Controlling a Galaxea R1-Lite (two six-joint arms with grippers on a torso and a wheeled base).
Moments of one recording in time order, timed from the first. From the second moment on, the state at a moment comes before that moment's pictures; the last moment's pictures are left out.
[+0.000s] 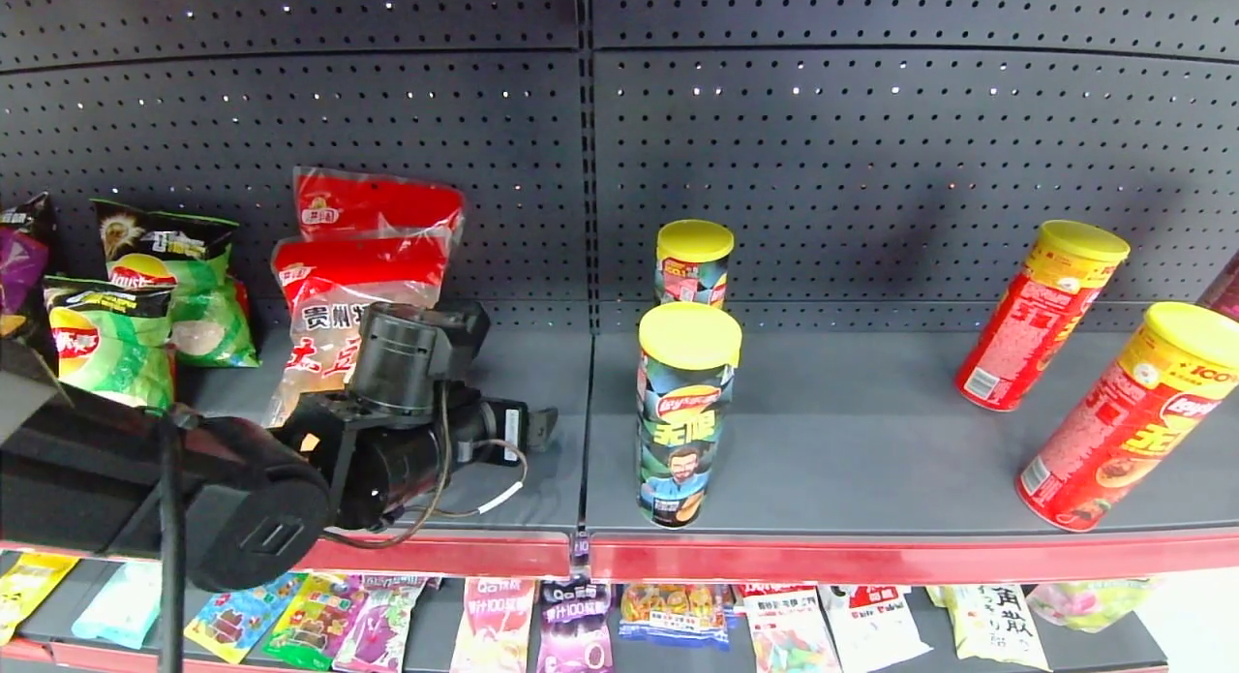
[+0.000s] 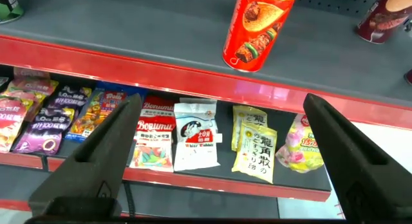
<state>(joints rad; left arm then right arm) -0.56 1.84 -0.79 -0.51 0.26 -0.22 0.09 0.09 -0.06 0.06 -0.09 -0.18</state>
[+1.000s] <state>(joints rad) -0.71 1.89 -0.86 -0.43 0.25 -0.25 0.09 0.09 -0.06 0.06 -0.09 -0.18</state>
